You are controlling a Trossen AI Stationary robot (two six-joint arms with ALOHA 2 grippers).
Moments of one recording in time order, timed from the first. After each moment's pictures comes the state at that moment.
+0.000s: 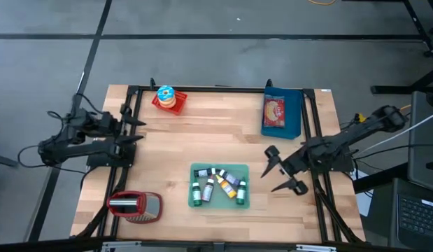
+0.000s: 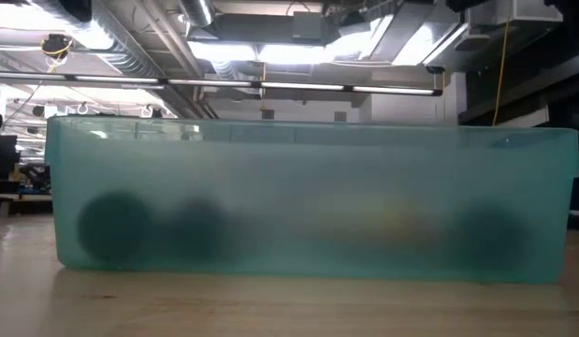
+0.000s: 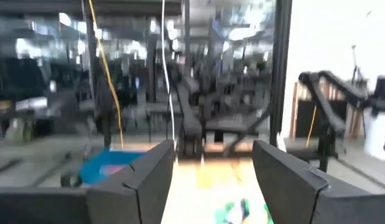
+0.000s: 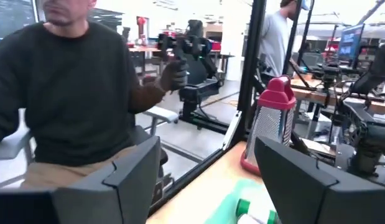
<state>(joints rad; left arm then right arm) 0.20 0.02 0.52 -0.34 0.22 -0.04 0.42 0.95 0.40 0.61 -0.24 -0.05</state>
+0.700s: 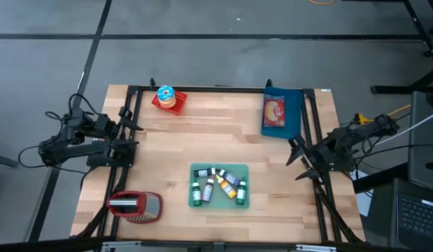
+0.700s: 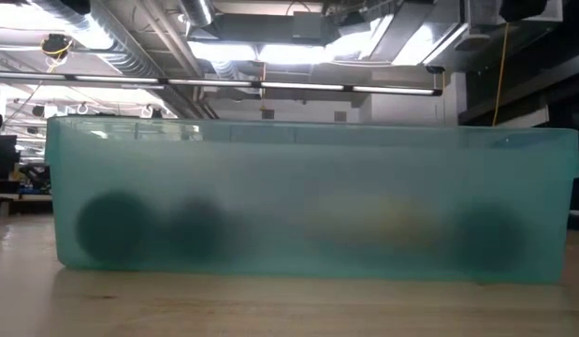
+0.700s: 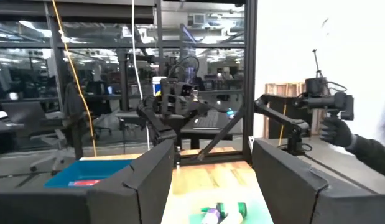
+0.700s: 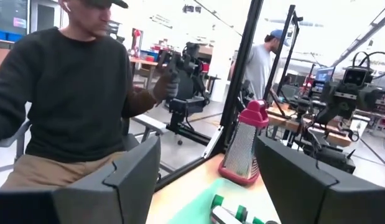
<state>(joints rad) 0.20 0.00 0.52 -0.32 0.33 -0.05 0.42 0.29 0.25 0.18 -0.22 -0.17</state>
